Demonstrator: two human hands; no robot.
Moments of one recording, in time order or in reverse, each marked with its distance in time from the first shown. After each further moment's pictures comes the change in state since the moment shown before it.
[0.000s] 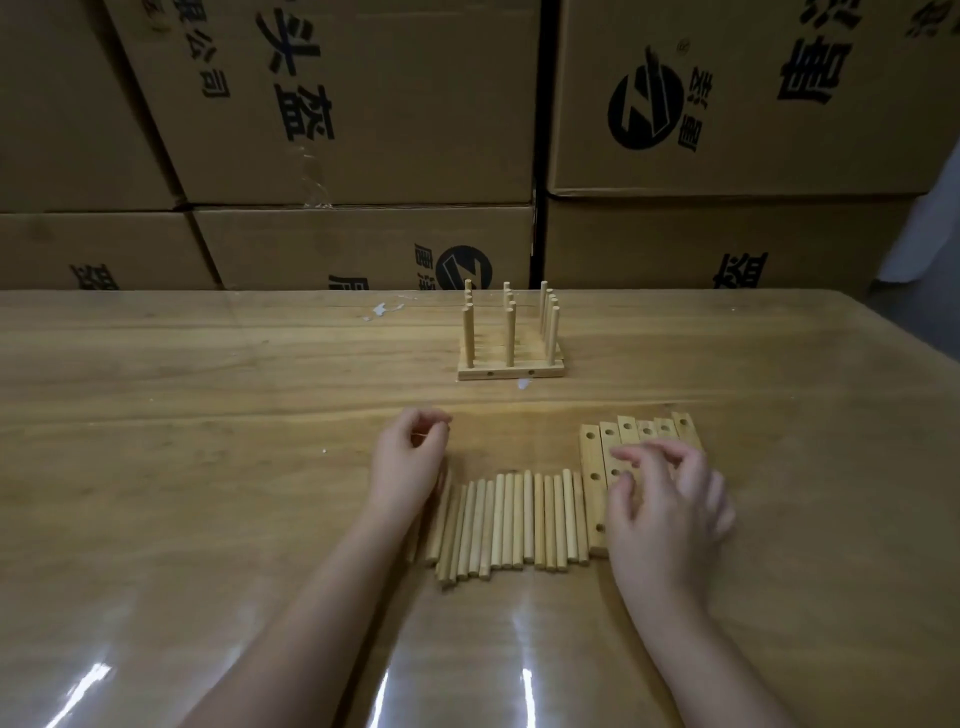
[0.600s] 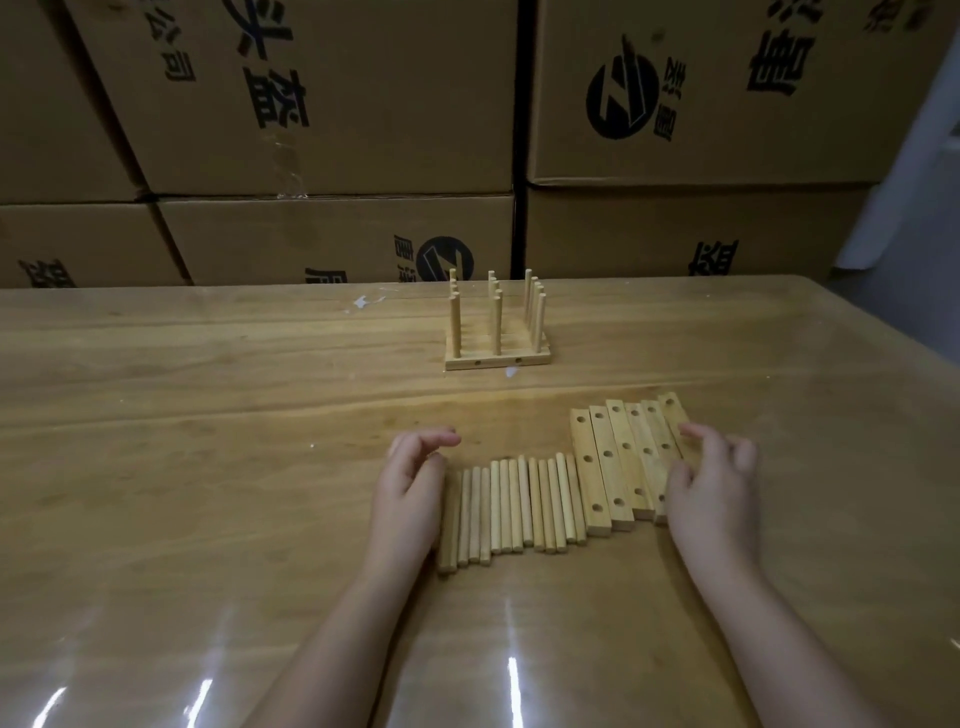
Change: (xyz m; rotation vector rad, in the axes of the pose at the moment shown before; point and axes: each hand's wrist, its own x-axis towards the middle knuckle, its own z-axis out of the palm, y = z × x) left_hand -0.043 -0.014 -0.003 -0.241 -0.079 0.121; right_hand 0.024 0.042 -0.010 -0.021 -0.117 0.269
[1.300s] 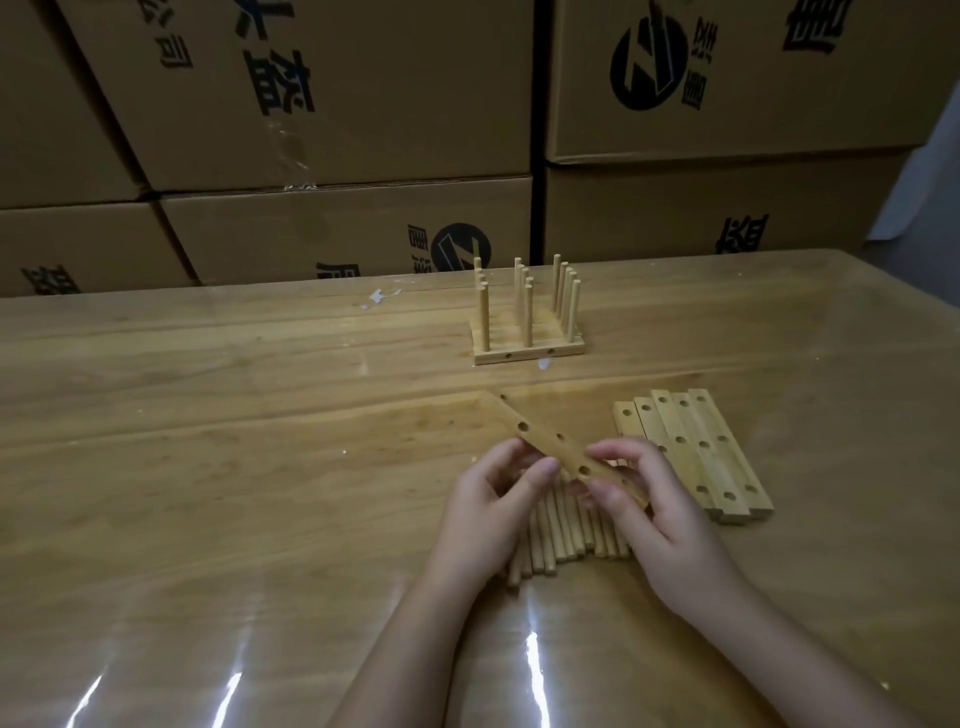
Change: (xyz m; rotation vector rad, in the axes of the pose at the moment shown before) left_hand 0.002 0.008 0.006 -0.177 -0.363 -0.012; right_hand -0.053 -0.048 0.020 0.672 -0.536 -0.424
